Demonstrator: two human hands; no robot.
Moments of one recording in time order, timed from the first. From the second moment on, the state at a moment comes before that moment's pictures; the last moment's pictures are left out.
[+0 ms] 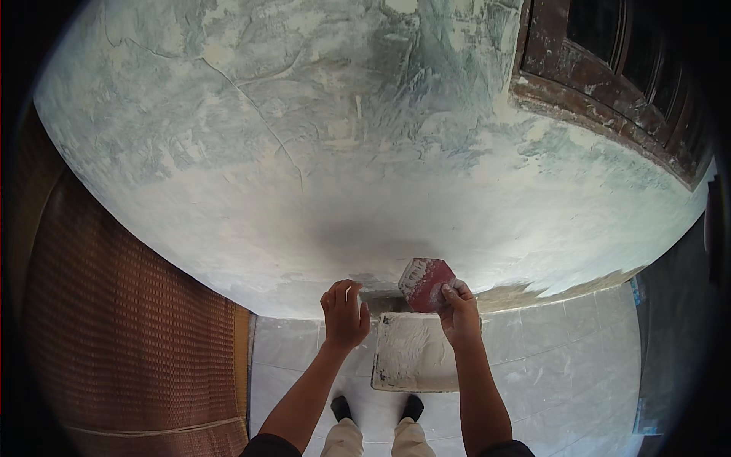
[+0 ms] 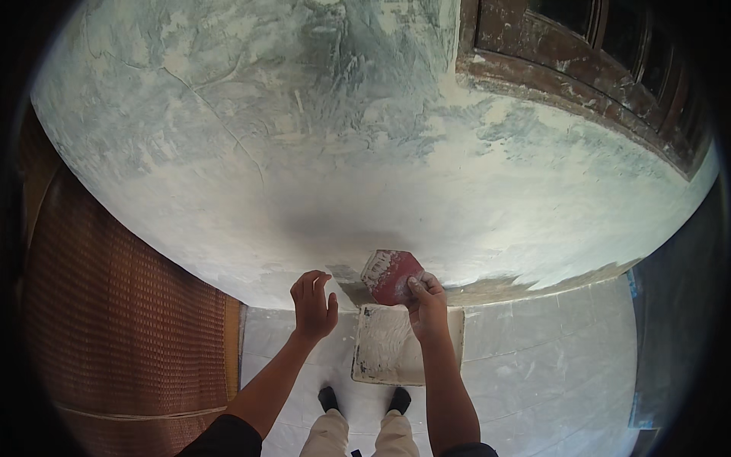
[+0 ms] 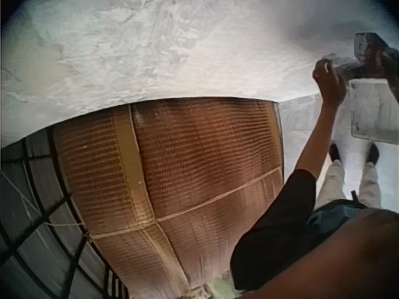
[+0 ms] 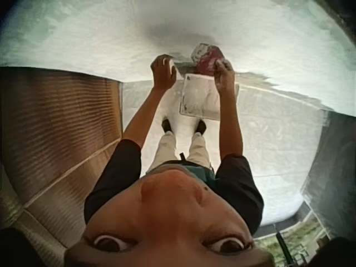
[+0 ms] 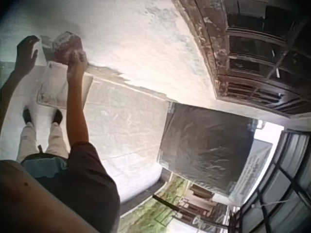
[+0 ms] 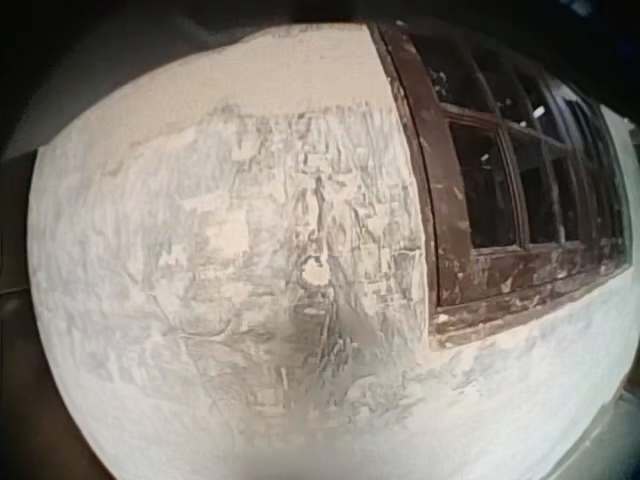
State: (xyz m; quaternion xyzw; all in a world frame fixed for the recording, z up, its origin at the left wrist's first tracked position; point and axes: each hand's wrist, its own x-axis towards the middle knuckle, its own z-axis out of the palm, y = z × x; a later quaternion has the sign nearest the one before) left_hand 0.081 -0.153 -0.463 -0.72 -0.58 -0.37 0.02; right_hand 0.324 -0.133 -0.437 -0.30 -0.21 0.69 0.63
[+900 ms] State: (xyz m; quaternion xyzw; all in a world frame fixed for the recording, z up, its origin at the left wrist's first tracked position) left_hand -0.002 -0.056 -0.056 -0.68 -0.37 -0.52 0.38; right_hand 0.219 -0.102 -0.013 -0.08 -0.50 0.44 0.74
